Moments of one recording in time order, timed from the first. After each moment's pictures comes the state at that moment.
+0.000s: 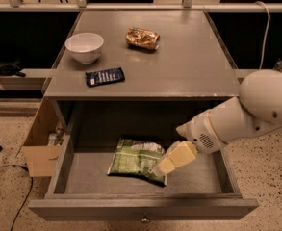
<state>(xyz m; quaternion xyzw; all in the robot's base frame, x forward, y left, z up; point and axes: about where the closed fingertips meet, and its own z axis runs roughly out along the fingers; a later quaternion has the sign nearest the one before) 0.430 -0.079 0.765 -0.45 0.82 0.28 0.21</state>
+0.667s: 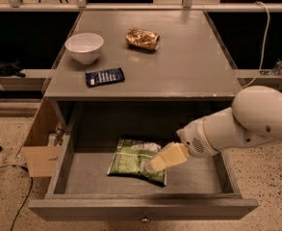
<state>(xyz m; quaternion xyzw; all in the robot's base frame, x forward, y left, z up) 0.445 -0.070 0.743 -0.37 0.85 0.27 0.24</state>
